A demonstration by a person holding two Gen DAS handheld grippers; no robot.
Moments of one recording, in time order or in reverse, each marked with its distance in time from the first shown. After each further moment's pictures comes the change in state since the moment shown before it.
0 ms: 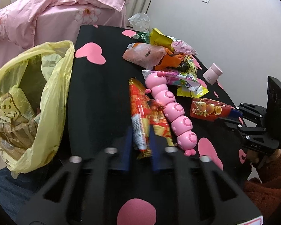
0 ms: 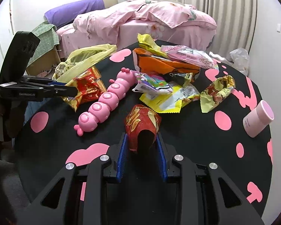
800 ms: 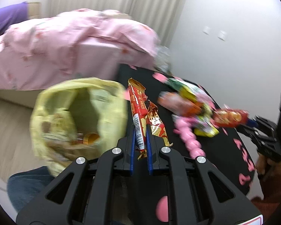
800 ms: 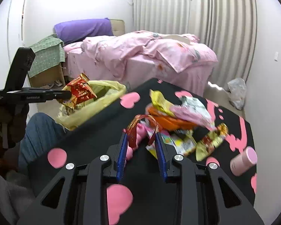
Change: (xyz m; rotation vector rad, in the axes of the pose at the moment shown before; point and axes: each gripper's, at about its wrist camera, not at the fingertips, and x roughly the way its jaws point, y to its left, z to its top) left arm -0.101 0.062 0.012 -0.139 -0.263 0.157; right arm -0.044 0.039 0.066 -0.102 -0.211 -0.012
